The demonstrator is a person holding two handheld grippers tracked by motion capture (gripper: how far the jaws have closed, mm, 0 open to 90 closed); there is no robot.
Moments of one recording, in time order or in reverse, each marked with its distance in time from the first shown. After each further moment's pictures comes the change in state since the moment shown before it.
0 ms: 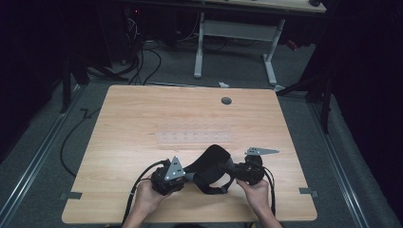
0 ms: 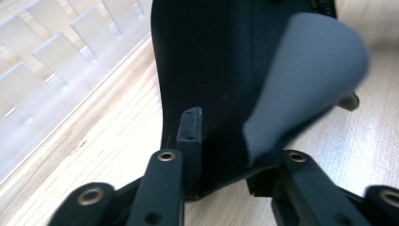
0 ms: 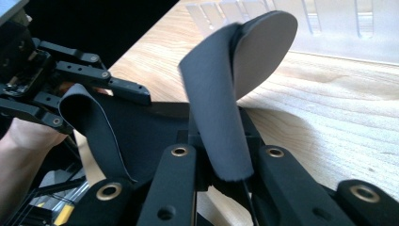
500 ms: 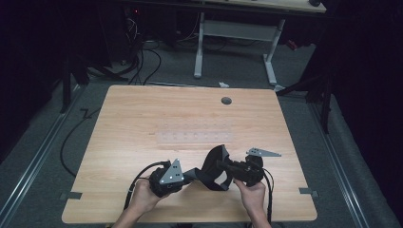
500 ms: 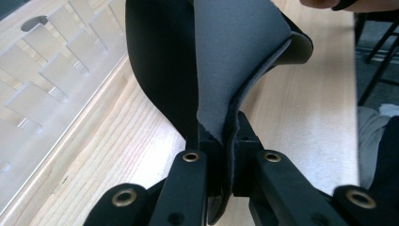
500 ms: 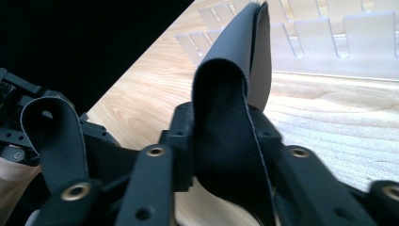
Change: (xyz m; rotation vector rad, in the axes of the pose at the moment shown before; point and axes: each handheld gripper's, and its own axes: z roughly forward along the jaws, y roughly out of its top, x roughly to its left) left arm -0.012 0.014 -0.022 0.025 -0.162 0.059; right arm 0.016 0.001 -0.004 -0.116 -0.062 0.069
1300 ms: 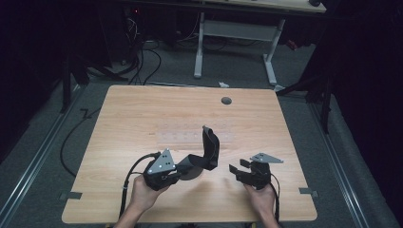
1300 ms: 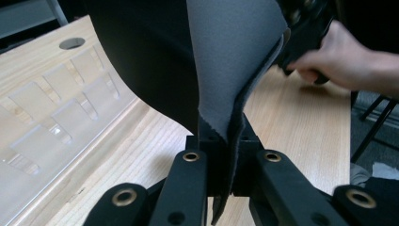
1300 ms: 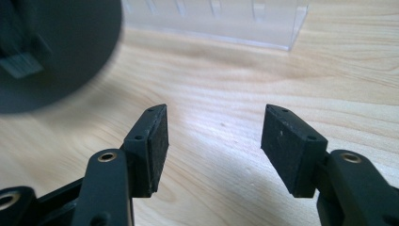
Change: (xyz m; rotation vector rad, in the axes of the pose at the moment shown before) left arm 0.008 0.026 -0.011 -0.182 0.025 -0.141; right arm -0.037 -0.027 0.000 0.105 -0.379 -0.184
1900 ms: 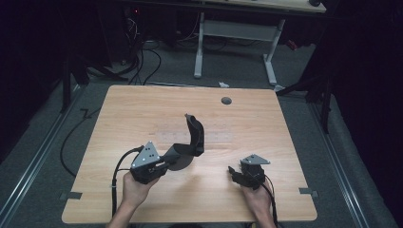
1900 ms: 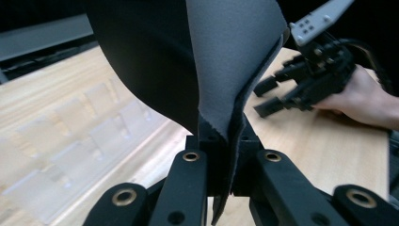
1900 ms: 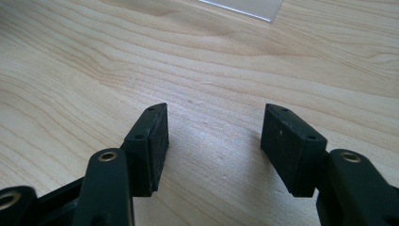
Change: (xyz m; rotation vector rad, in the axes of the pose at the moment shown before) left arm 0.024 0.020 -0.016 -0.142 0.088 -0.030; right arm 0.004 -0.009 0.020 0.062 -0.153 -0.106
